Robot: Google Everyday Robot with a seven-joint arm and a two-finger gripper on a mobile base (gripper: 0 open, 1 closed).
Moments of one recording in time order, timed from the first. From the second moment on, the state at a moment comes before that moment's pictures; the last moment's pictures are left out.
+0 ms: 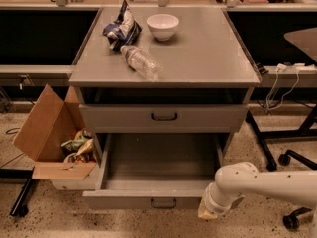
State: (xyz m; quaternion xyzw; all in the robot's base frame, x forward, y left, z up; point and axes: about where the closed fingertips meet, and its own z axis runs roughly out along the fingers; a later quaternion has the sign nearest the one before) arm 0.420 -0.185 0.389 -0.63 0.77 0.11 0.07
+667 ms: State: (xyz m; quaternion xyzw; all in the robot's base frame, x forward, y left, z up) arm 0.420 -0.185 0.389 -0.63 0.77 0.11 0.07
